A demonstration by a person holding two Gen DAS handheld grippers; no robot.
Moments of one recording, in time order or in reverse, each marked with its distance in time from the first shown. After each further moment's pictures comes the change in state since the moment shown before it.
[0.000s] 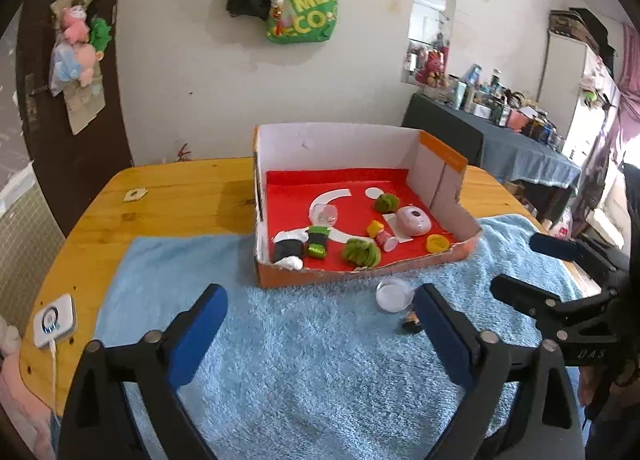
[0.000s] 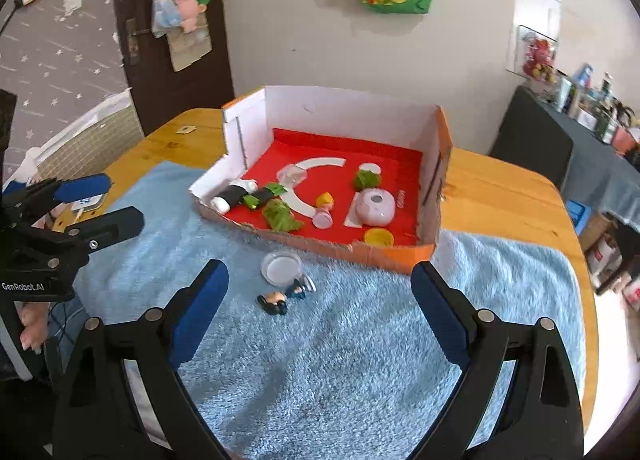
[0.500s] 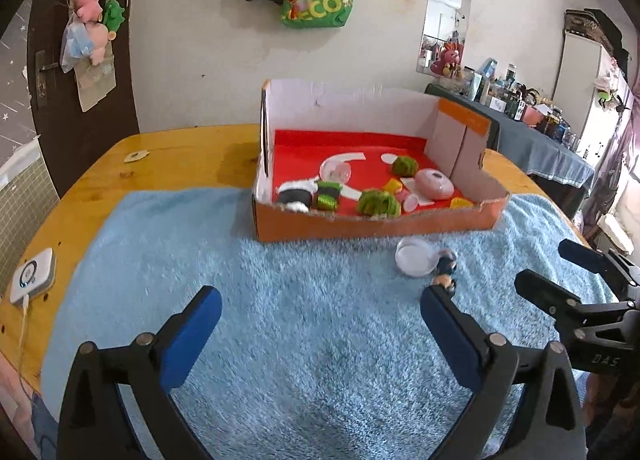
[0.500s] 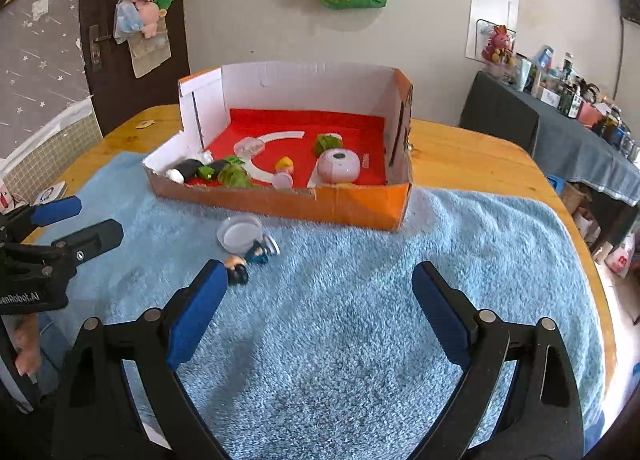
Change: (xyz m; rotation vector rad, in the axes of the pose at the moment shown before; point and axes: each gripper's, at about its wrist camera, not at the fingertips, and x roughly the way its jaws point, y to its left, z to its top) left arm 0.039 -0.002 -0.050 -0.030 0.024 0.036; right arm 0.023 -0.005 -0.049 0.067 -0.018 -0.099
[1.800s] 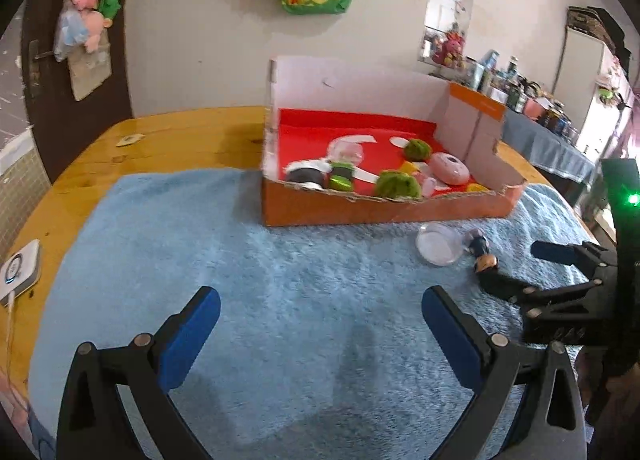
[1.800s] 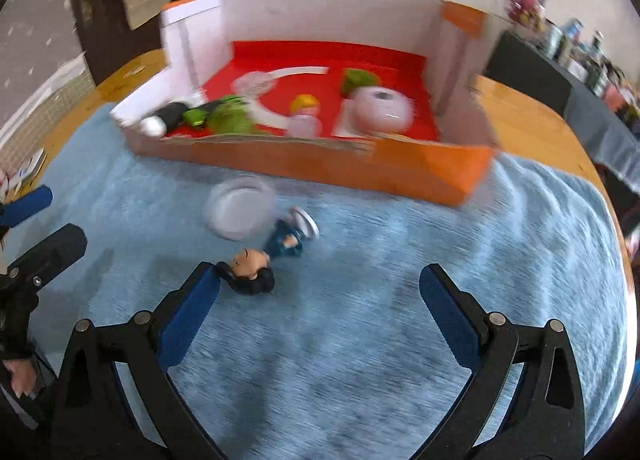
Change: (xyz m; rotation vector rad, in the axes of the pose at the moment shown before) left arm 0.025 0.016 0.000 0.001 0.048 -0.031; right arm 0.068 0.003 0.004 -0.012 0.216 0.016
